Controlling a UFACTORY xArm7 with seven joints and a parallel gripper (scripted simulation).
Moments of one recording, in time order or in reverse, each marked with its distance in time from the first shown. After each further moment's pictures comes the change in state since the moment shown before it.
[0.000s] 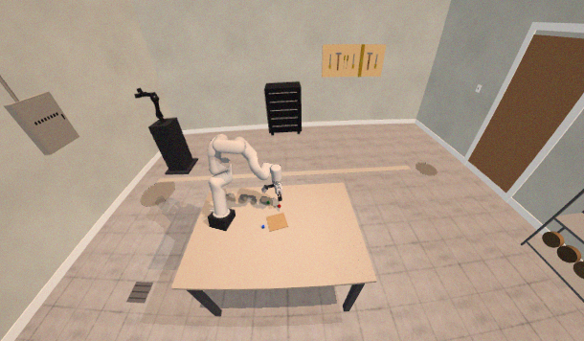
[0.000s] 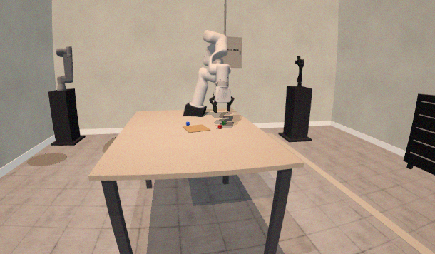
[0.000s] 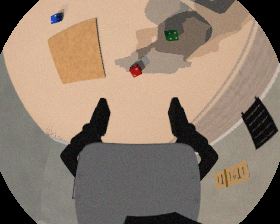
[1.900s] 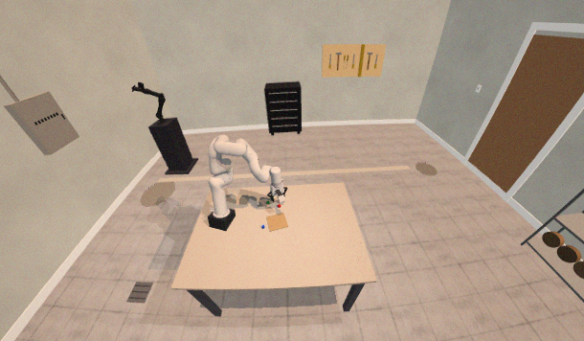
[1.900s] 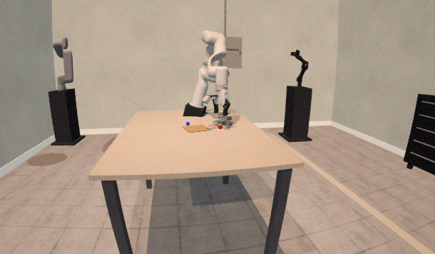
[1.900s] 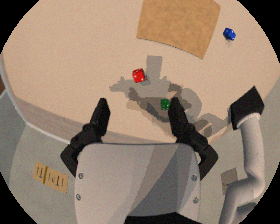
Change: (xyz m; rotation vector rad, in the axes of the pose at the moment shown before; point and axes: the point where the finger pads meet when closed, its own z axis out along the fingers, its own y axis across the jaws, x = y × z) arm 0.006 -0.005 0.017 0.005 0.014 -1.750
